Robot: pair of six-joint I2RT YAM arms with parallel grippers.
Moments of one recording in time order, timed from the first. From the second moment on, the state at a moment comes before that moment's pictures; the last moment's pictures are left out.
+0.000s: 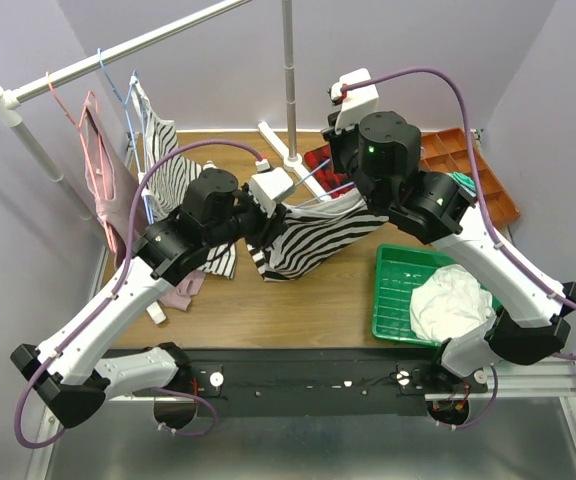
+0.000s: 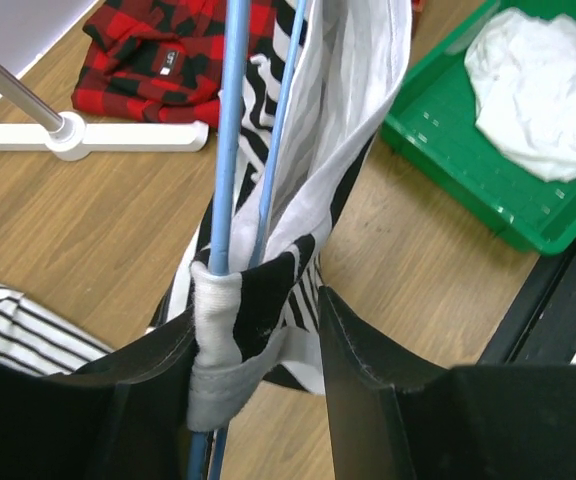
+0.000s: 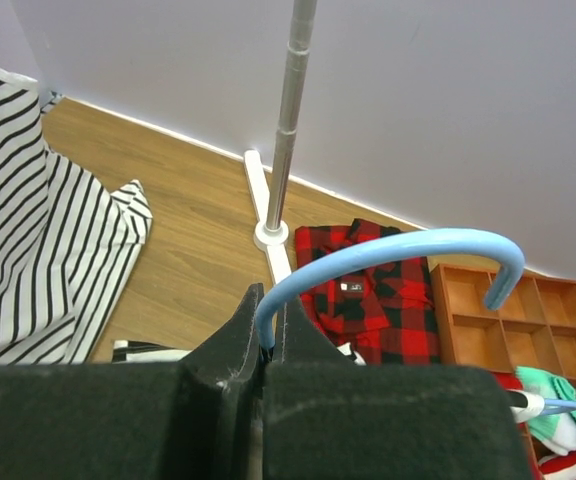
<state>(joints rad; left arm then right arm) -0.72 1.10 1.30 -0.61 0.19 0.15 0.95 1.50 1.93 -0.55 0.64 -0.09</state>
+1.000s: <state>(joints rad) -0.74 1.01 1.23 -0.53 0.15 0.11 0.95 1.45 1.83 -0.46 0.60 -0.07</state>
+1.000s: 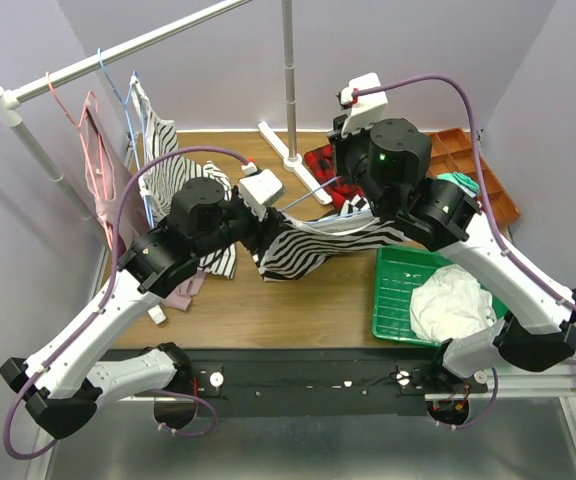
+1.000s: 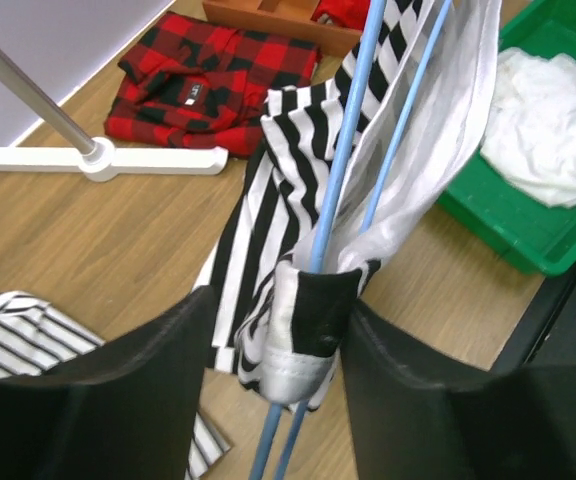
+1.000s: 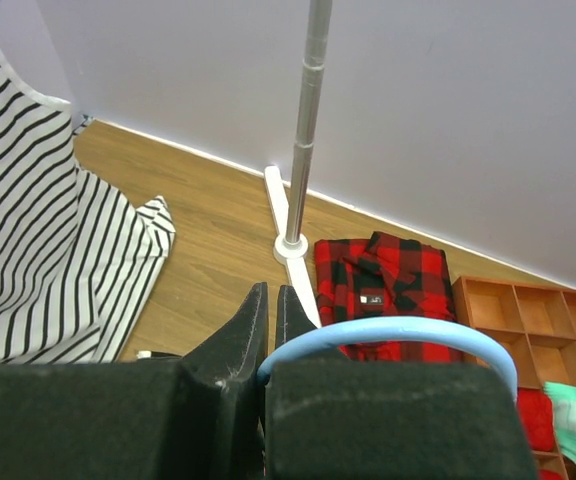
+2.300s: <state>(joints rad) -0.72 1.18 1.31 -0.76 0.45 0.25 0.95 1.41 1.80 -0.50 0.56 -0.12</state>
